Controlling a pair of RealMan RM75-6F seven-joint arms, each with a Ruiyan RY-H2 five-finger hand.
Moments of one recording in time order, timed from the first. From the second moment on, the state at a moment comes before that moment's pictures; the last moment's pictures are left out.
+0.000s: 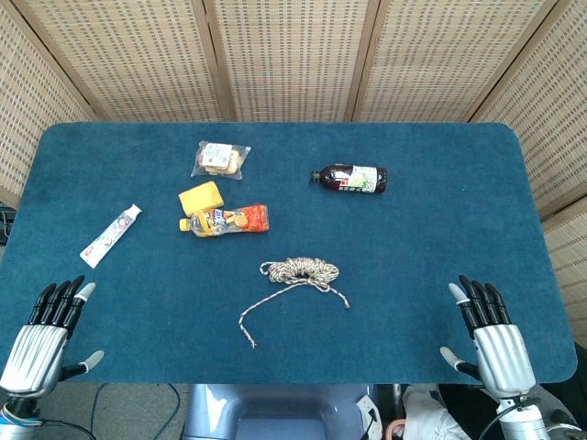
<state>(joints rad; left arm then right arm) 0.01 -1.14 0.06 -1.84 1.70 1.55 0.27 0.02 -1.22 0.00 -1.79 -1.71 1.57 -0.24</state>
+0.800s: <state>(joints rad) -0.02 -1.18 0.03 -1.86 1.62 1.49 0.36 0.26 -1.43 0.11 -1.73 -1.55 1.19 -0.24</state>
